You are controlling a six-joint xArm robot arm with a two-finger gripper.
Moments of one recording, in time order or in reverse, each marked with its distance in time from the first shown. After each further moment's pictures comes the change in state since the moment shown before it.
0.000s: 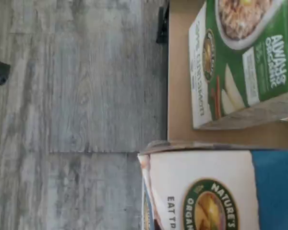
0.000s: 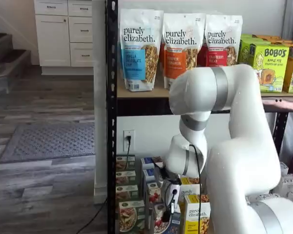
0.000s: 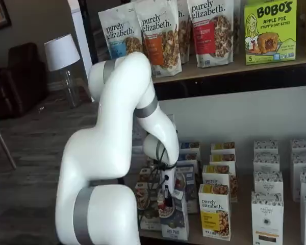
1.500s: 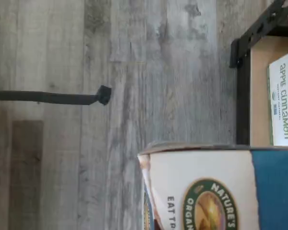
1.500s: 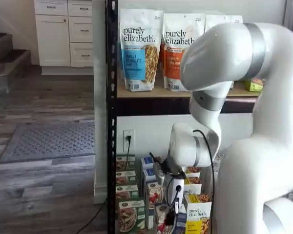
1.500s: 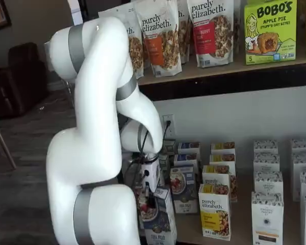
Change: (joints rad) arm 0.093 -0.507 0.503 -0.161 0.032 0.243
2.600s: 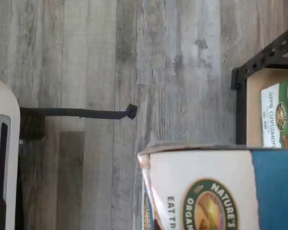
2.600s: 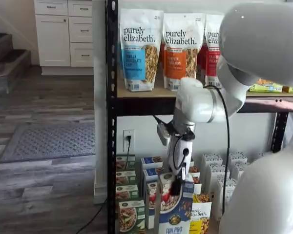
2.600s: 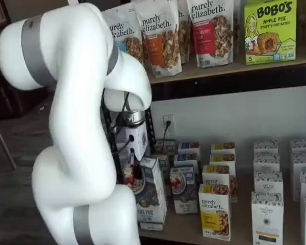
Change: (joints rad) arm 0.011 -0.524 0.105 -0.093 0.400 0.135
